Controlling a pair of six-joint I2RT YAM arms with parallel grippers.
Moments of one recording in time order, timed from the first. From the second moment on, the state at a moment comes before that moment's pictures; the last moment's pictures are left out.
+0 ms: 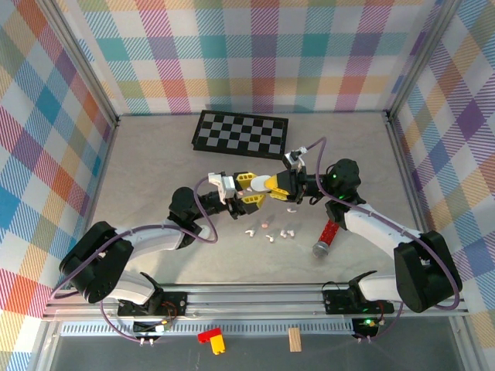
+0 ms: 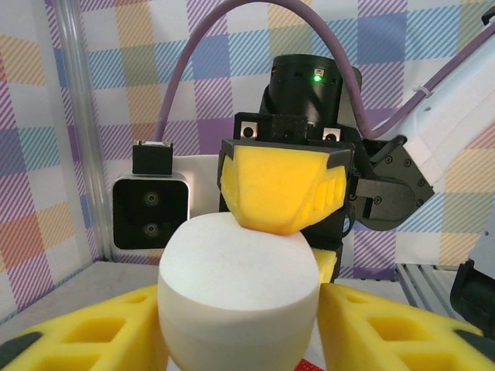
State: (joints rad) left arm -0.67 1.41 0.54 1.20 0.65 -0.12; right arm 0.42 1.31 0.67 0.87 -1.20 1.62
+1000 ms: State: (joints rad) left arm -0.67 1.45 0.56 1.21 0.66 -0.12; right arm 0.42 1.32 0.67 0.87 -1.20 1.63
